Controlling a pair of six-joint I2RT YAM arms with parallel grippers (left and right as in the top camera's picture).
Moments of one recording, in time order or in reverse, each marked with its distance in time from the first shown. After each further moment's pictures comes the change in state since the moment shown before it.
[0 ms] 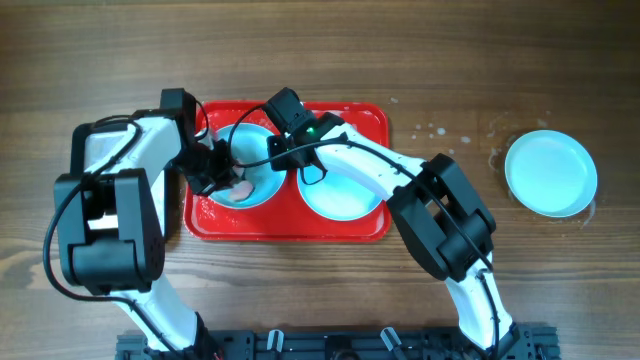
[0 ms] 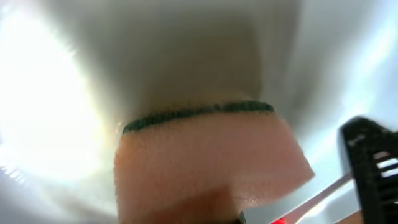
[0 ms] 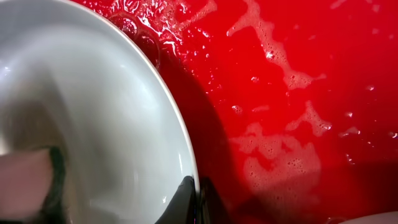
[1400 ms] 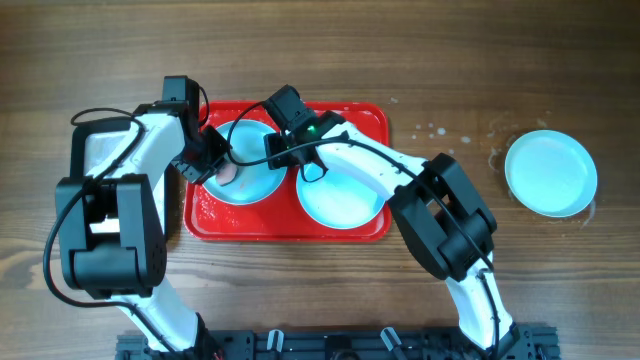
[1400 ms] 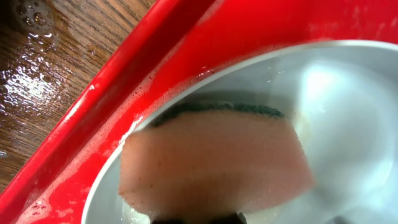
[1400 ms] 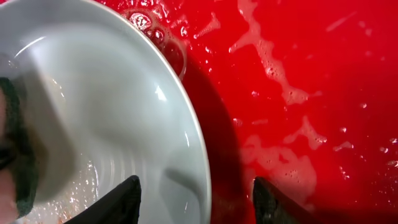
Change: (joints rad) left arm -0.025 -0.022 0.032 0.060 -0.314 -0.293; right arm -0.006 -0.001 0.006 0.015 -0.003 -0.023
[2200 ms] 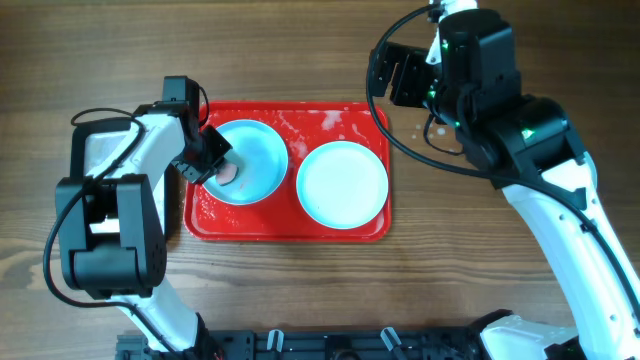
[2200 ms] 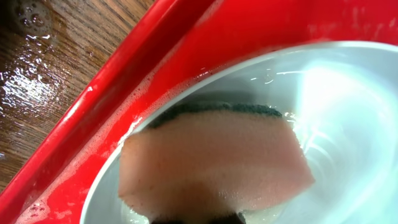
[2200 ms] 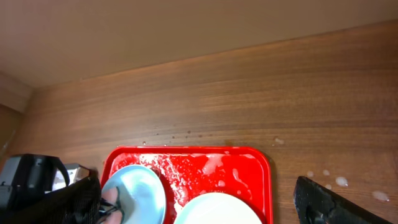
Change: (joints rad) left arm 0.000 0.000 -0.003 0.014 0.000 0.000; right arm -0.299 -0.783 0.007 -0.300 0.142 -0.022
